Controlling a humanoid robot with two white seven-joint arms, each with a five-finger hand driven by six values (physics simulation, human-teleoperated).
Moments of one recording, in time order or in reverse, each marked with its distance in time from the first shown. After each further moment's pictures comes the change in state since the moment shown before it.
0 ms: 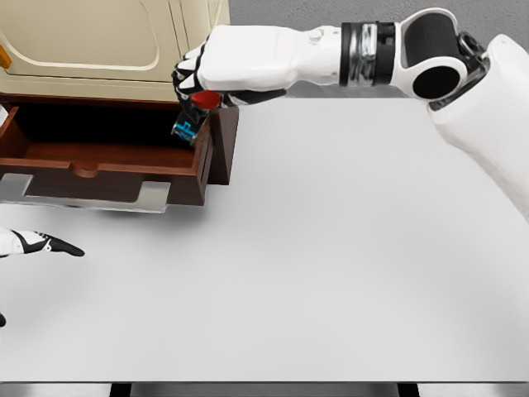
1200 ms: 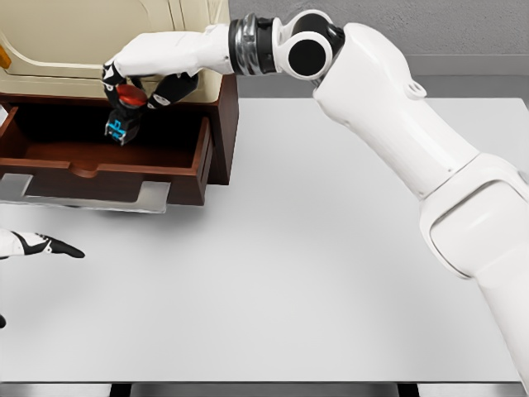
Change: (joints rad) left arm 0.003 -0.001 -0.003 0.001 -0.006 -0.002 0.002; right arm -0.153 0.372 0.119 0.604 -0.067 -0.020 -0.002
